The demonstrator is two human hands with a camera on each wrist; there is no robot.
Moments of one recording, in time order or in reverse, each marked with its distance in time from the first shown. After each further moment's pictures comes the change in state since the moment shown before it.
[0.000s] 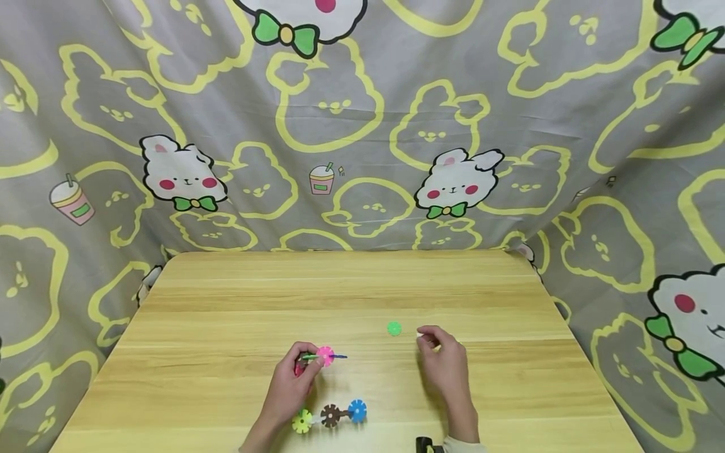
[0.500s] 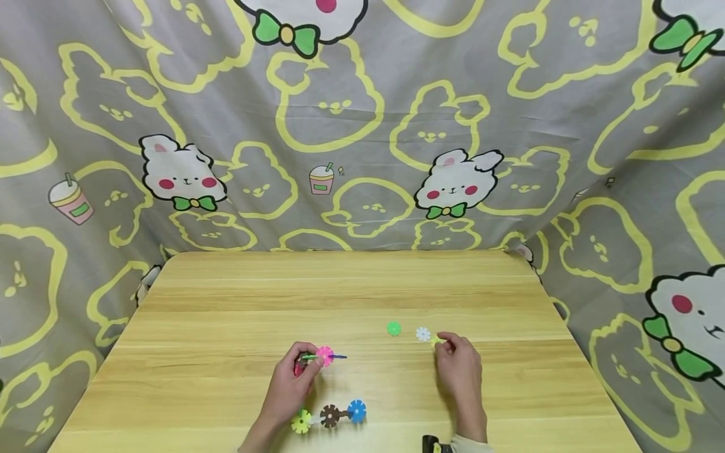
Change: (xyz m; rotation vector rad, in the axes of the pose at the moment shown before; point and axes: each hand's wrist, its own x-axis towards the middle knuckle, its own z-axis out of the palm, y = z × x) left_hand -0.001 0.001 -0.001 -0.002 -0.004 0.010; right_hand 0.004 0.024 -0.013 -0.109 -0.057 0.185
